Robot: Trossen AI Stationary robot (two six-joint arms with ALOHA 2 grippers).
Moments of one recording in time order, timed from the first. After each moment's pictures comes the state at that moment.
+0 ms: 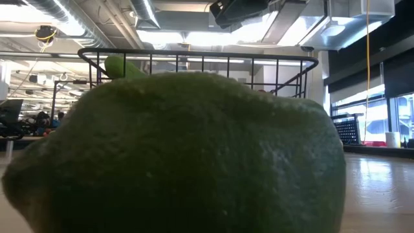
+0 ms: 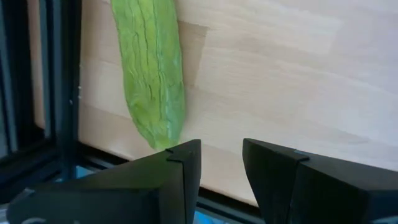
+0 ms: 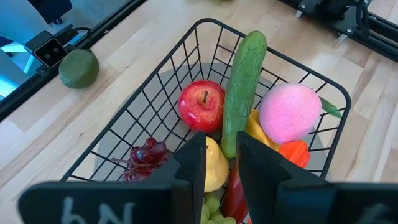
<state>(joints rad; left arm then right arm) -0.87 1.87 1.40 -1.19 0.13 -2.74 -0.09 1.68 1.58 -0.77 -0.44 -0.58</state>
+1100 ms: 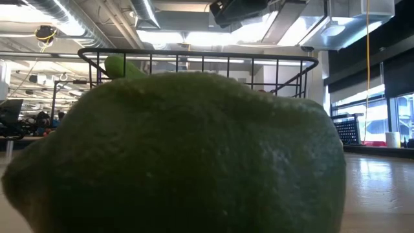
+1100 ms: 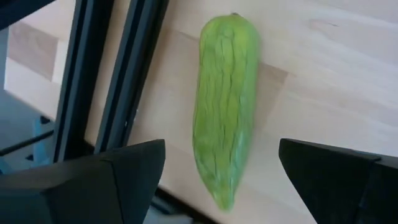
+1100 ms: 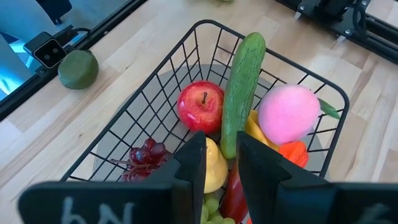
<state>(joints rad) -0.94 1.90 1.36 -1.29 0.23 -2.88 -0.09 1.68 1.58 -0.77 -0.44 -0.58</state>
